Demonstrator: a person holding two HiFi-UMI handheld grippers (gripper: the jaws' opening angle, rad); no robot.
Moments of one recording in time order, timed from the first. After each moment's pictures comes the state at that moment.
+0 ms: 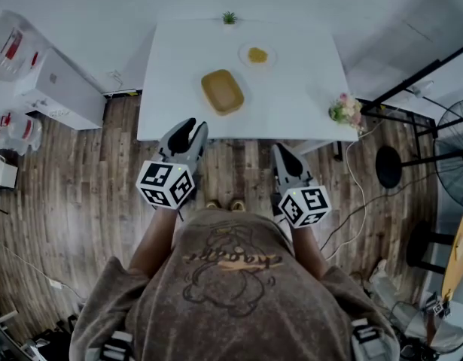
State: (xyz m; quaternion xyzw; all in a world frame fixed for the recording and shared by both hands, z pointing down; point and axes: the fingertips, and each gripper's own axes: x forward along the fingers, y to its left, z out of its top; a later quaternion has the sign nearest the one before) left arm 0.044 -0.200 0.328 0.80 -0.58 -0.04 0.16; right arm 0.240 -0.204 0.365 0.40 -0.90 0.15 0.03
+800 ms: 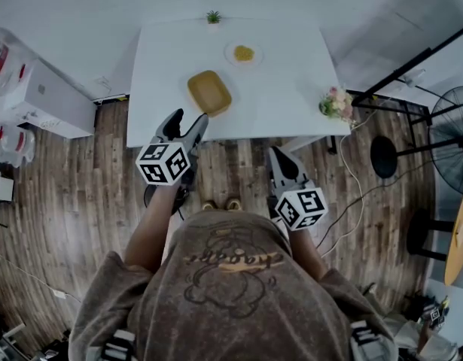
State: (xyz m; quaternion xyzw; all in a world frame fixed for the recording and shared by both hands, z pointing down) left arm 0.044 -0.263 0.383 0.79 -0.57 -0.04 0.23; right arm 0.259 -0.208 0.376 0.42 -0.89 0.16 0.04
